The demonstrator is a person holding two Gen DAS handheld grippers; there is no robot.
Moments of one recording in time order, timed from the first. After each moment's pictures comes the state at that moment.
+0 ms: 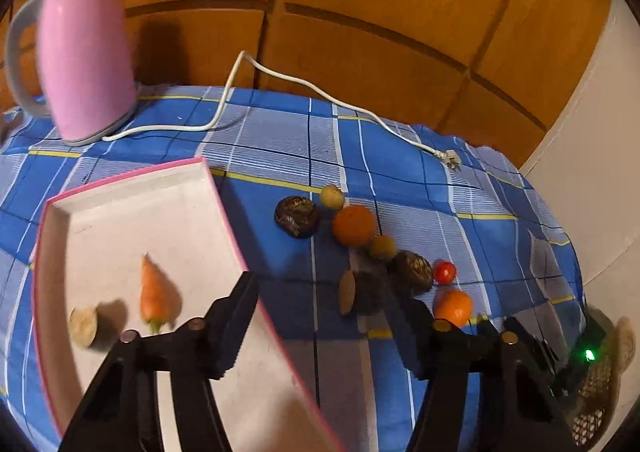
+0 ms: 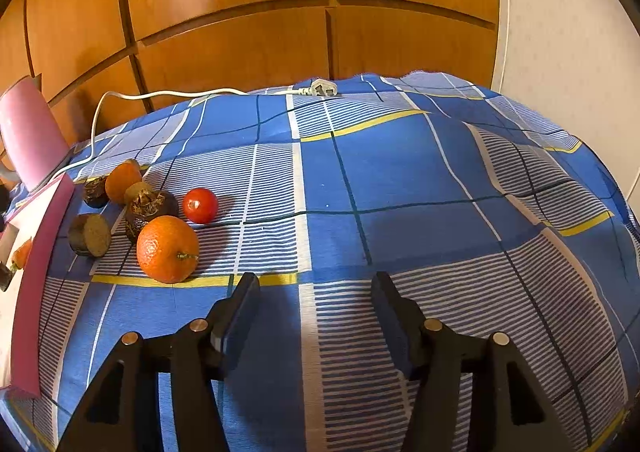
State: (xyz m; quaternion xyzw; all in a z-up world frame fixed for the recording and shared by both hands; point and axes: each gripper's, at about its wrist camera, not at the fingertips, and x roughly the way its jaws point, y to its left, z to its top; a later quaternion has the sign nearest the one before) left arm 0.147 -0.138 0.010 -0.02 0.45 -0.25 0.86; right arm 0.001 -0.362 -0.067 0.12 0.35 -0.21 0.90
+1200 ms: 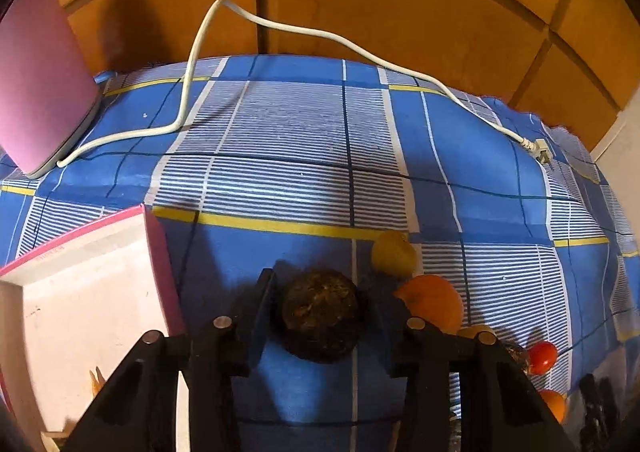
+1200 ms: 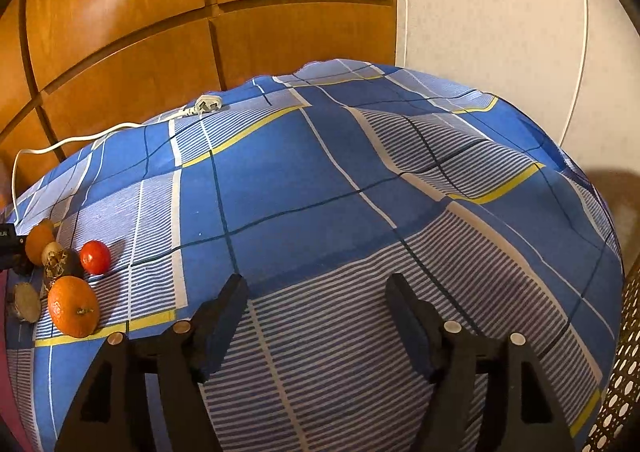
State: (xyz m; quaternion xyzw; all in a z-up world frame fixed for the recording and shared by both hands) left arm 0.251 -0.201 -0.052 0.05 0.50 -0.18 0.85; right arm -0.018 -0.405 -0.069 0.18 0.34 -0.36 0.85
